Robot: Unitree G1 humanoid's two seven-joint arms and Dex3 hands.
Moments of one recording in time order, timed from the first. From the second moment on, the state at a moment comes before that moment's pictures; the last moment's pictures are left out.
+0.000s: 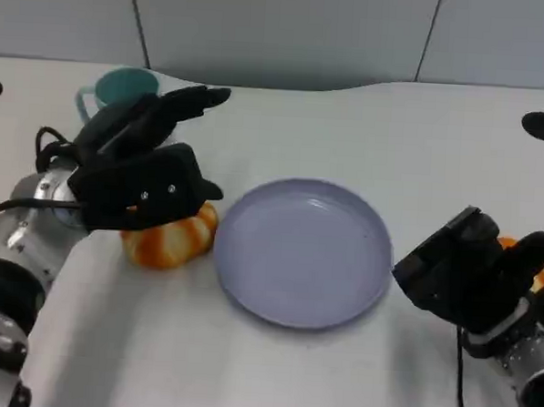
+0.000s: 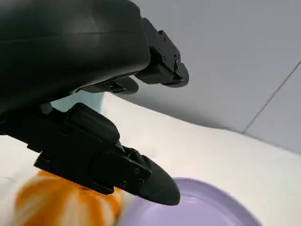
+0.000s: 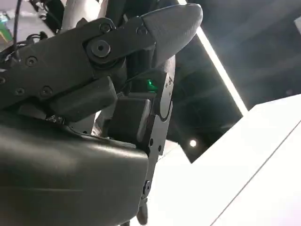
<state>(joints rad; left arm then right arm) -0.80 0.31 -0.29 0.97 0.48 -0.43 -0.02 -0.67 -0.01 -0.44 1.20 0.55 0.18 1.54</state>
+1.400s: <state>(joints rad) -0.76 0.29 -0.31 1.26 0.49 -0.43 0.31 -0.62 0.02 -0.45 1.14 0.57 0.19 1.55</state>
